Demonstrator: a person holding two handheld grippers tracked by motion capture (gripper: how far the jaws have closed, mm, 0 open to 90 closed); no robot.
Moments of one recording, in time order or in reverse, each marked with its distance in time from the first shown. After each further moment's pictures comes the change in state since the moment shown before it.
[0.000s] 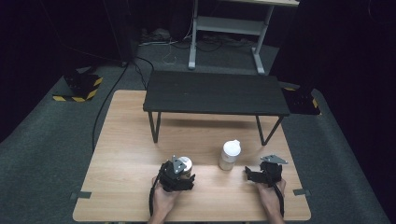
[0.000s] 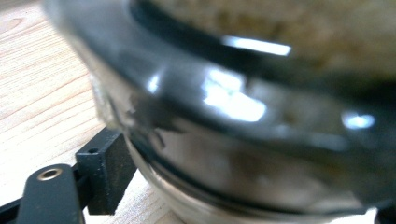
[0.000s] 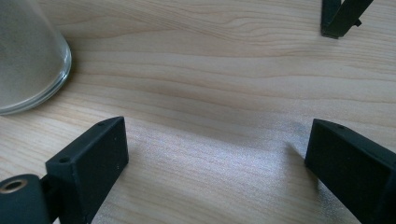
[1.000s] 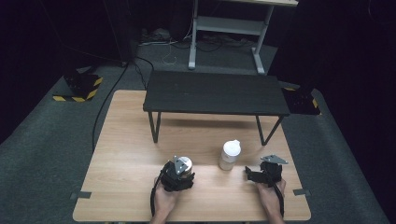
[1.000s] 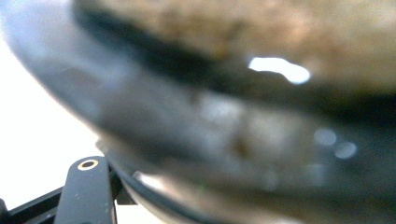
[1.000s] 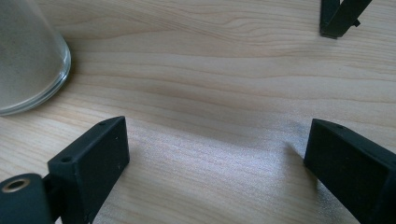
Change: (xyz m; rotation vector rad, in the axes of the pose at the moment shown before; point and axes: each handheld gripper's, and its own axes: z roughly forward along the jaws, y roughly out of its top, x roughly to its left) left arm -0.002 0.002 0.001 0.020 0.013 0.044; right arm 0.000 0.000 0.000 -0.002 -0.001 0.002
